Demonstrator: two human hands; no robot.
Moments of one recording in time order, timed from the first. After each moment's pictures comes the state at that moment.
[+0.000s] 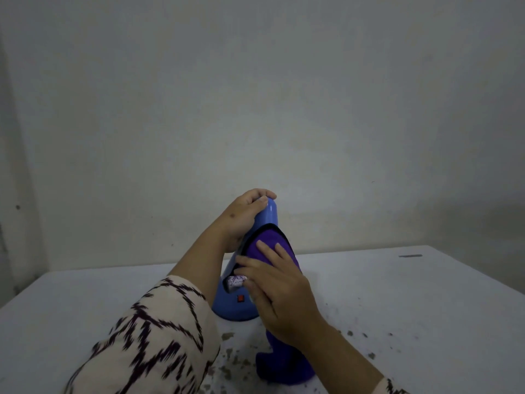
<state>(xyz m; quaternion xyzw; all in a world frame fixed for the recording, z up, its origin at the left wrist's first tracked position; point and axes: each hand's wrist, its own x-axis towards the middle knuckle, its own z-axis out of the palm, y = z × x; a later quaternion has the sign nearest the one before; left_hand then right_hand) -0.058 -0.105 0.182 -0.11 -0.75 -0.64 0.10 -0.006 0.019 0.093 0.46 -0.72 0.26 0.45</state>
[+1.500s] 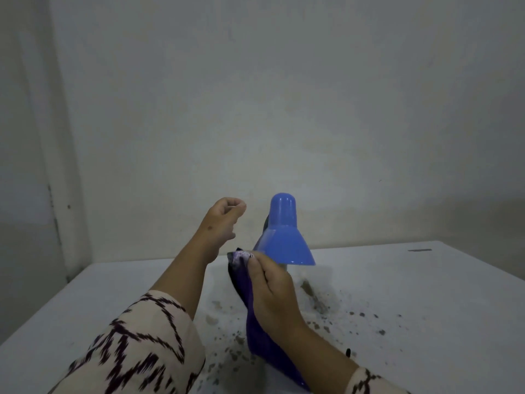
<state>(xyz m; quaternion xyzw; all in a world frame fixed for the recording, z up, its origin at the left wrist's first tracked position) 0.008 -0.161 0.163 -0.01 -0.75 -0.62 0.23 0.064 -0.034 0.092 0.34 -0.68 0.63 0.18</state>
